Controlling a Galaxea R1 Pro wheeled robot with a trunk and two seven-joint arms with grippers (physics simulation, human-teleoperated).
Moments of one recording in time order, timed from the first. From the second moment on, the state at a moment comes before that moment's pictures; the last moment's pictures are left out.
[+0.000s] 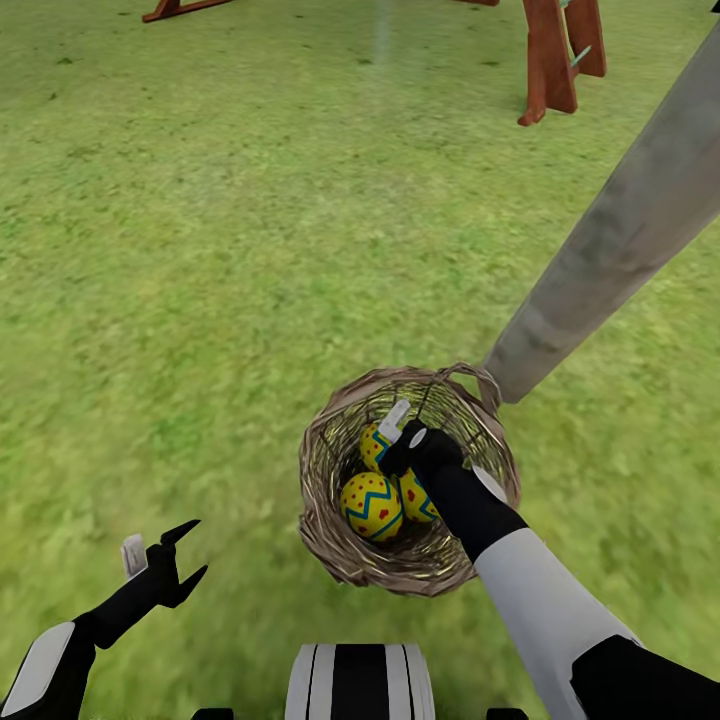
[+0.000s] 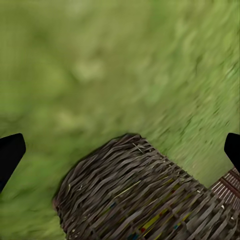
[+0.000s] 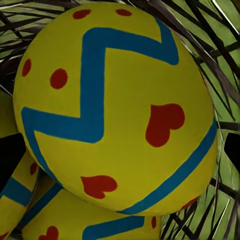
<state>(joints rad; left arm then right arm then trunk) -0.38 0.08 0.61 -0.92 1.34 0.89 -0.03 -0.88 0.13 0.35 -0.95 0.74 0.67 0.51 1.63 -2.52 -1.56</state>
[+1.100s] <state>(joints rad) -0.38 0.08 0.61 -0.92 1.35 0.89 -0.03 -0.89 0.14 0.35 -0.98 0.76 0.67 0.51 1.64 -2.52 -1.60</state>
